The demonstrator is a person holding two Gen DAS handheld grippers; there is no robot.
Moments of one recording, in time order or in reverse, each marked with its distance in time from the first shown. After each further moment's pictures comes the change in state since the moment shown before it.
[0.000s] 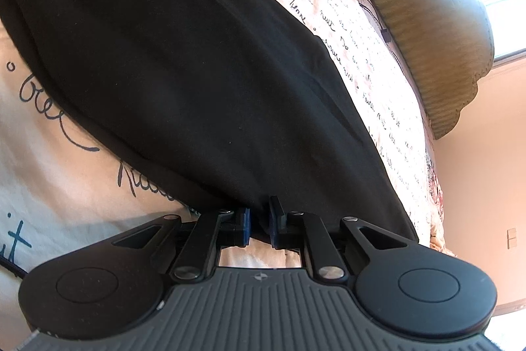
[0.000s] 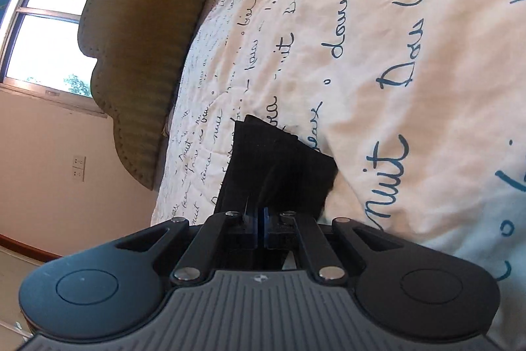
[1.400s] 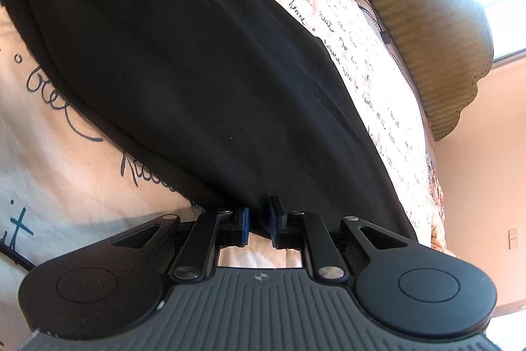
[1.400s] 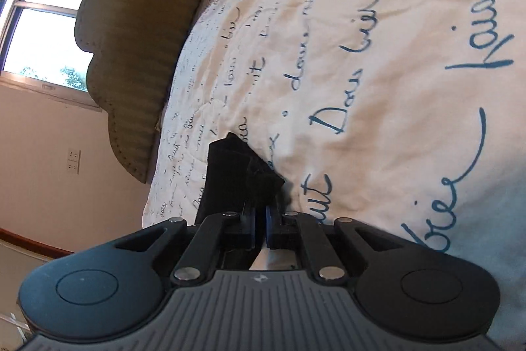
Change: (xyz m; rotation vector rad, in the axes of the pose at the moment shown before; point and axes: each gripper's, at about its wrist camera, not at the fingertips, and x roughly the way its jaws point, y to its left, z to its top) left arm -0.002 0.004 -0.001 0.018 -0.006 0.004; right arm -0.035 -0.028 0.017 -0.045 0.012 -0.005
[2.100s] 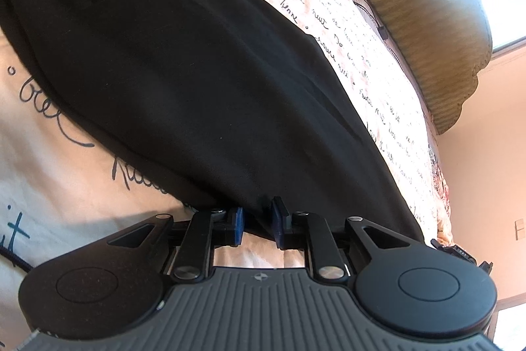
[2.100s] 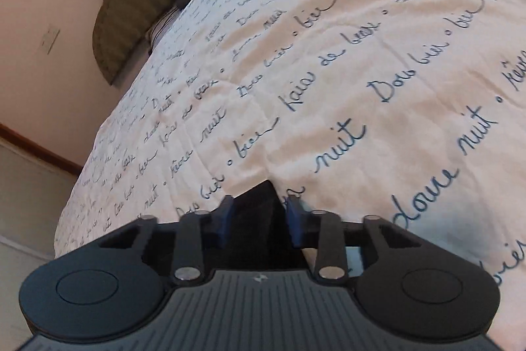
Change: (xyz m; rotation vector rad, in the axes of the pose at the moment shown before) left arm 0.001 -0.009 -0.004 0.026 -0.015 0.008; right arm 0.075 0.094 0.065 -0.437 0.270 -0.172
